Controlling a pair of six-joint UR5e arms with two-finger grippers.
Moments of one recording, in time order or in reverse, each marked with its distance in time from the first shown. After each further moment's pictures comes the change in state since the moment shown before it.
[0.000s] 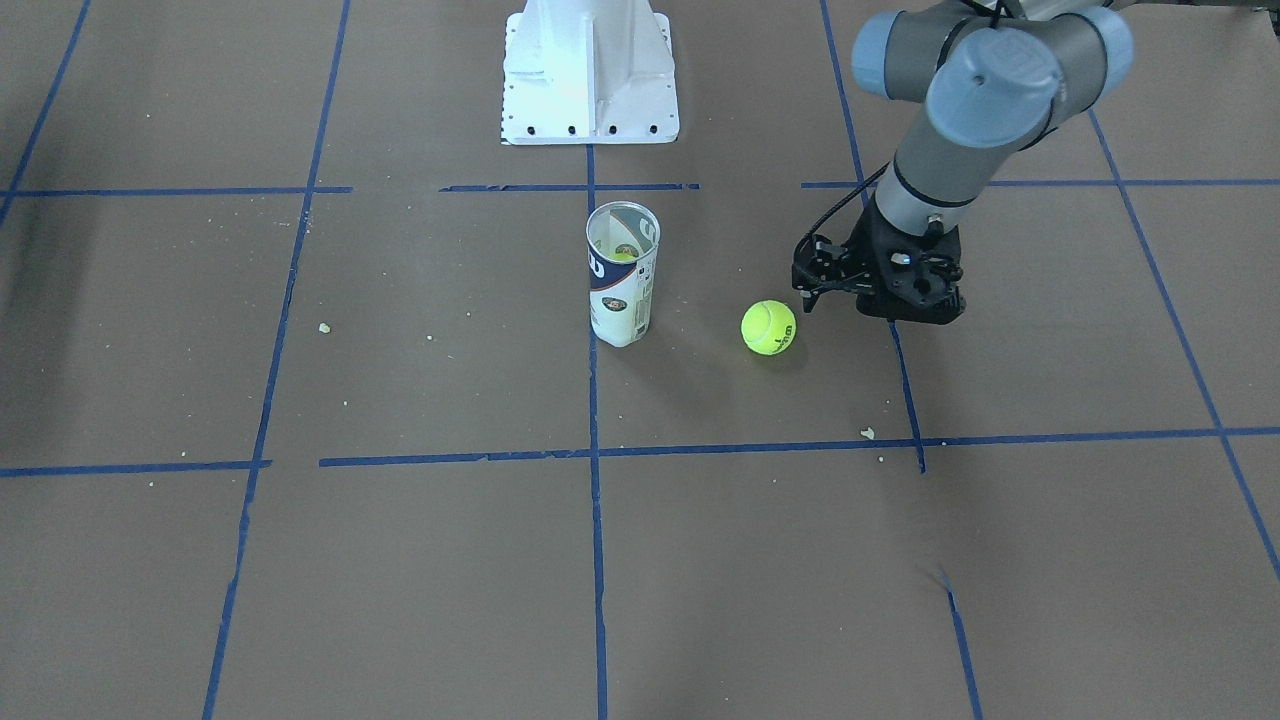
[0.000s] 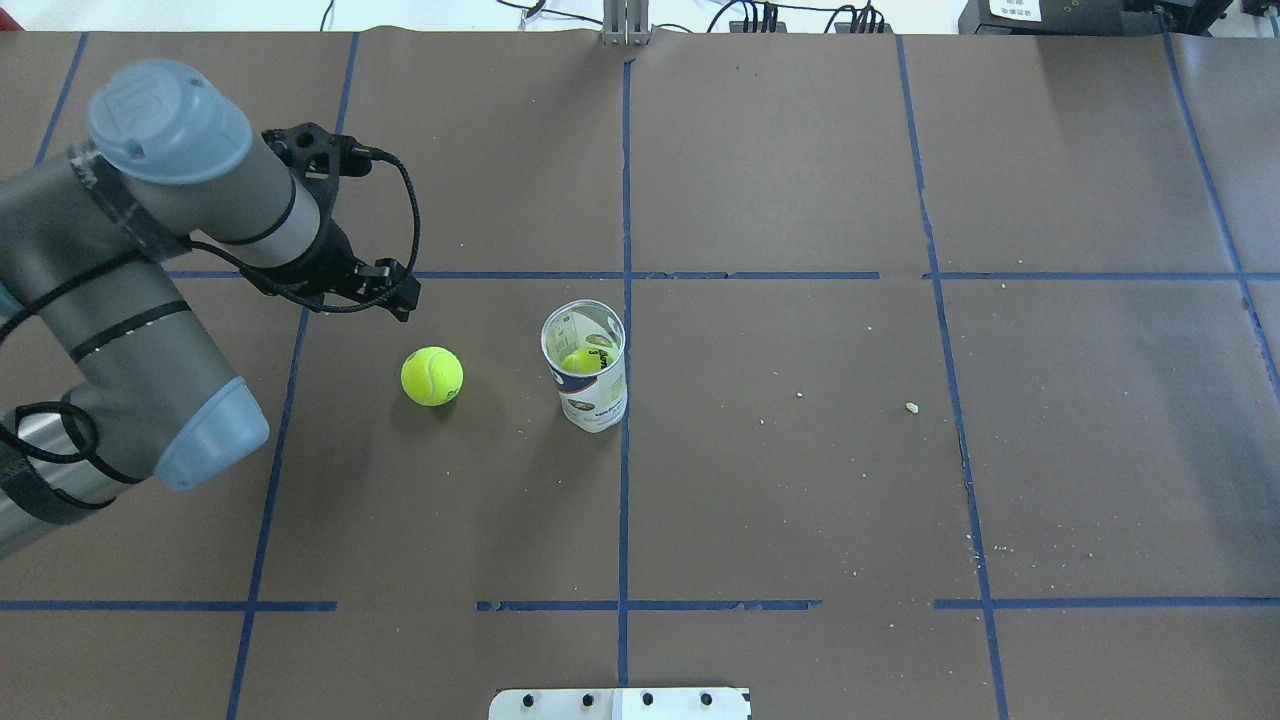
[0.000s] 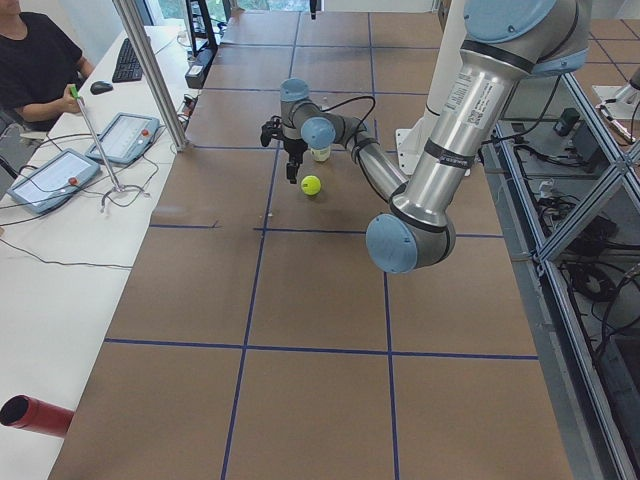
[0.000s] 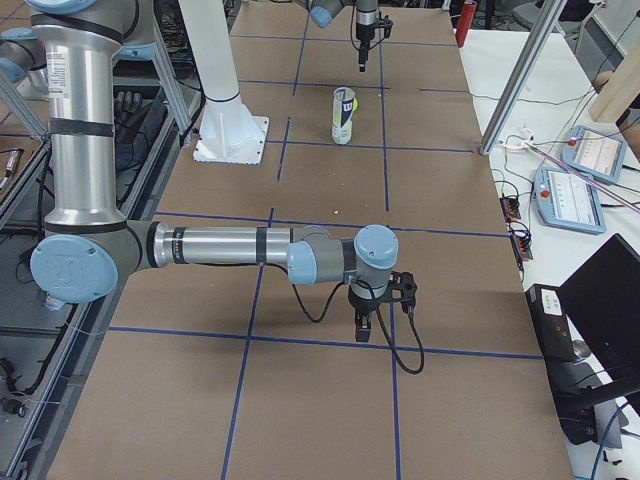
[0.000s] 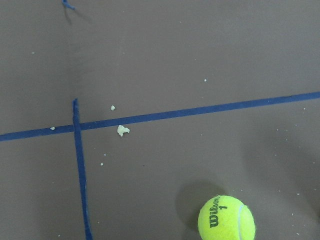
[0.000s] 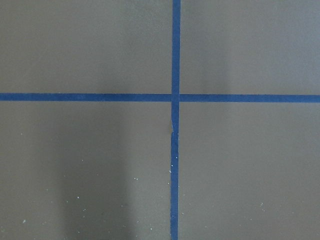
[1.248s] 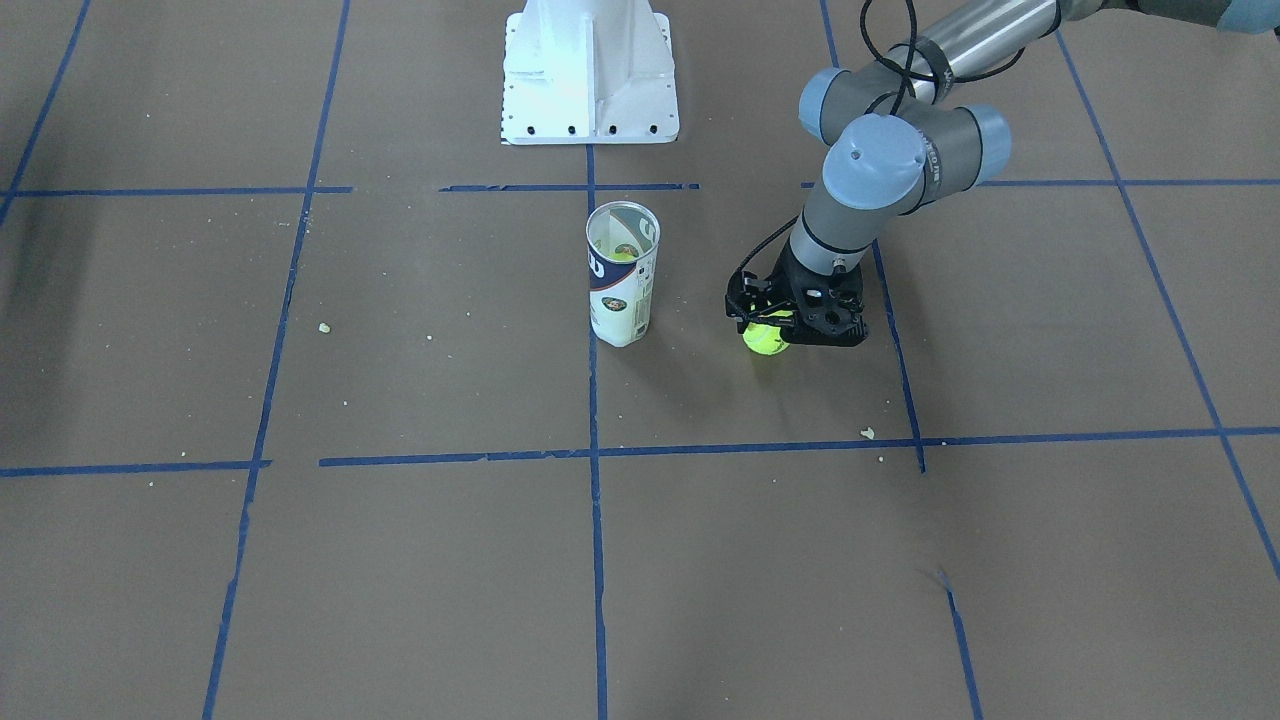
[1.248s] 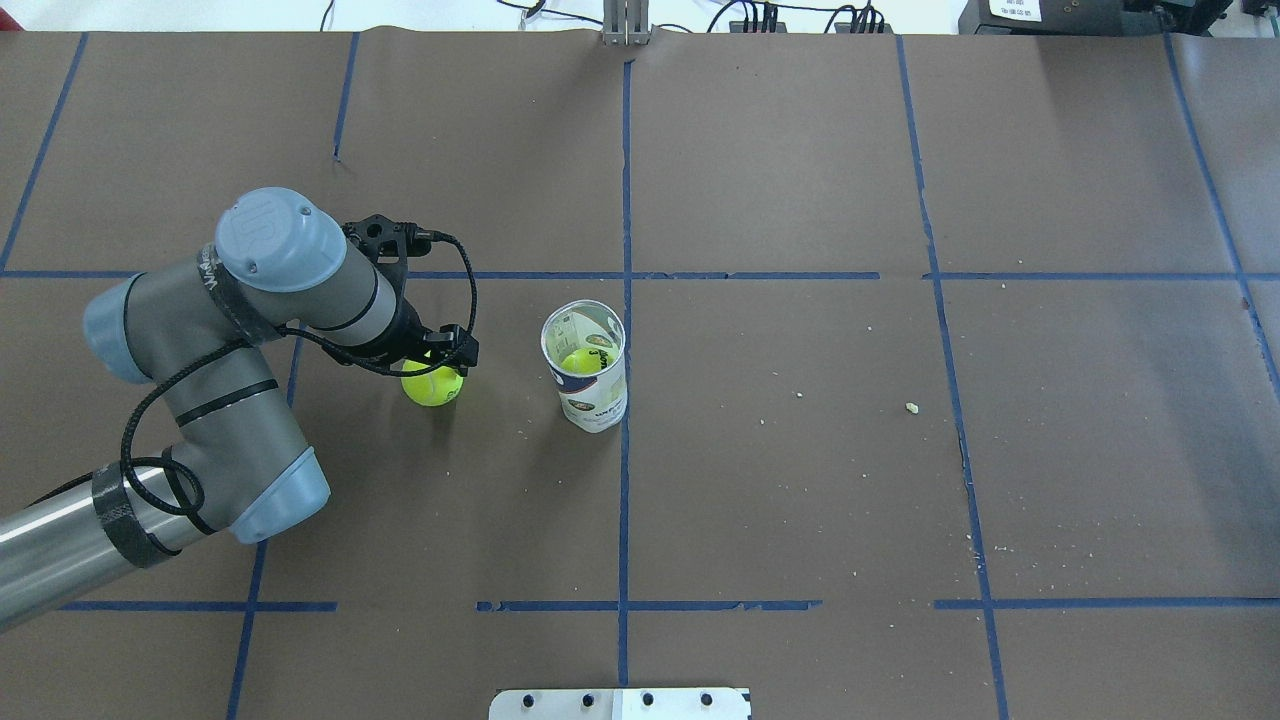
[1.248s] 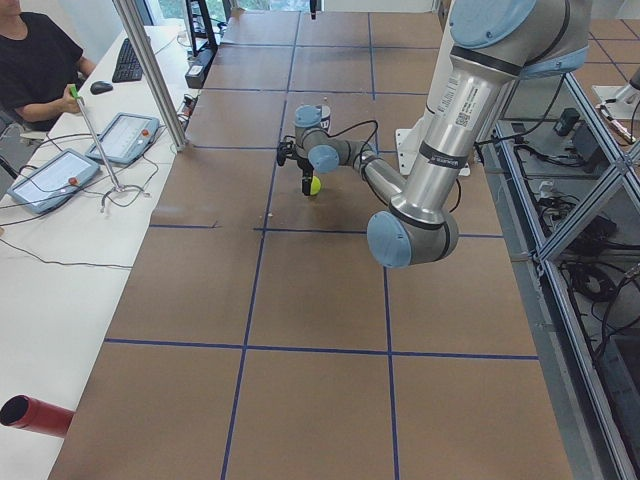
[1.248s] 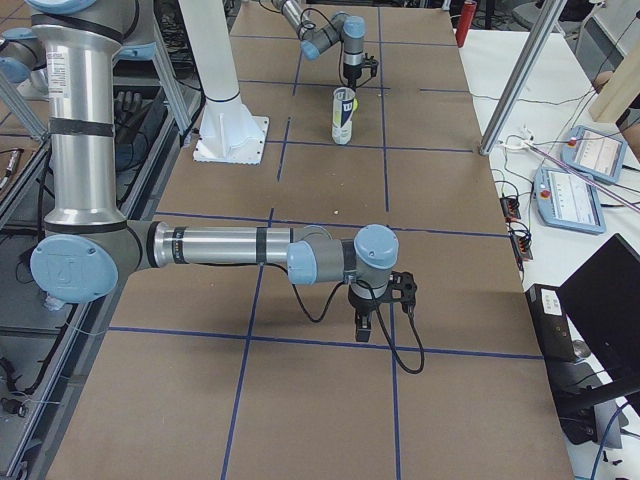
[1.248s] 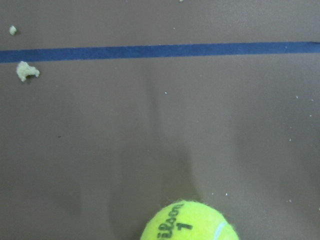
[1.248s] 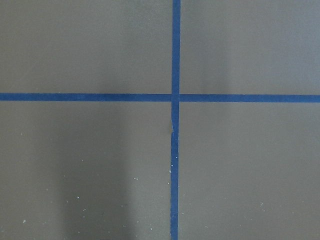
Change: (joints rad) left arm 0.115 -0.006 0.172 -0.245 0.037 -0.178; right arm 0.000 0.000 0.000 0.000 0.000 0.000
